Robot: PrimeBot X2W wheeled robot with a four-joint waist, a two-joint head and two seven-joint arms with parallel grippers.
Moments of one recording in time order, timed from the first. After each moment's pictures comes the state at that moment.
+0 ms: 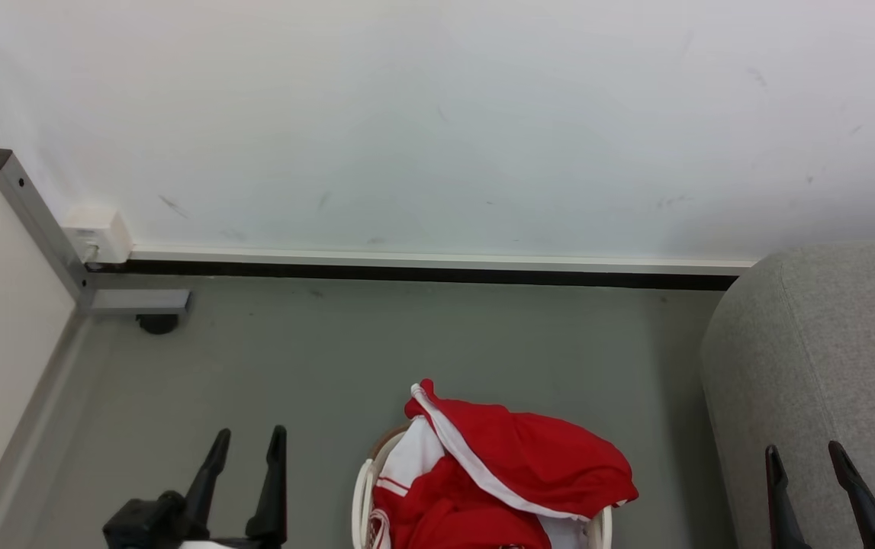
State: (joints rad) left arm -0.03 0.05 -0.05 0.22 -0.26 -0.13 -0.26; right arm 0.07 -0.05 -0.07 0.13 0.11 0.13 -0.26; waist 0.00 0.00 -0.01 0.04
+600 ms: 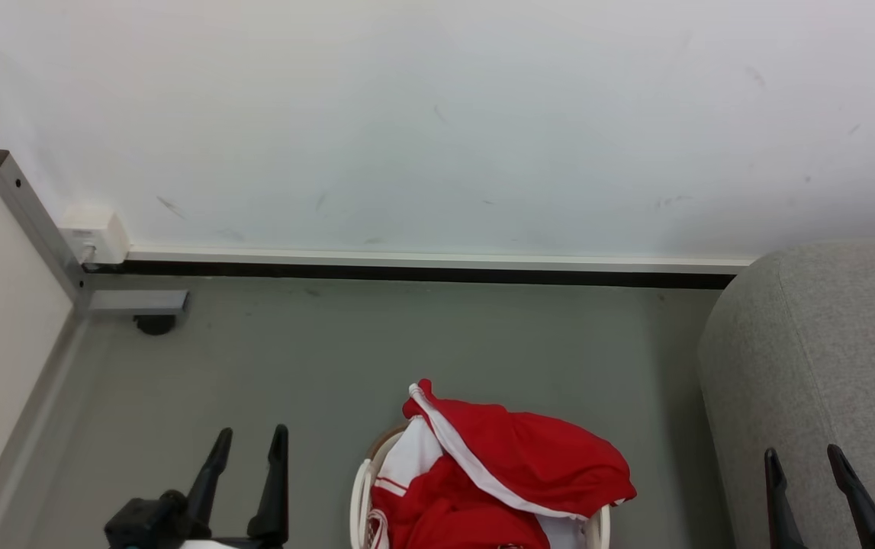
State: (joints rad) left arm -0.04 0.05 -0.05 0.23 -0.26 -0.13 -0.26; right arm 0.07 -0.05 -0.07 0.15 0.11 0.13 -0.26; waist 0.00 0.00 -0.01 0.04
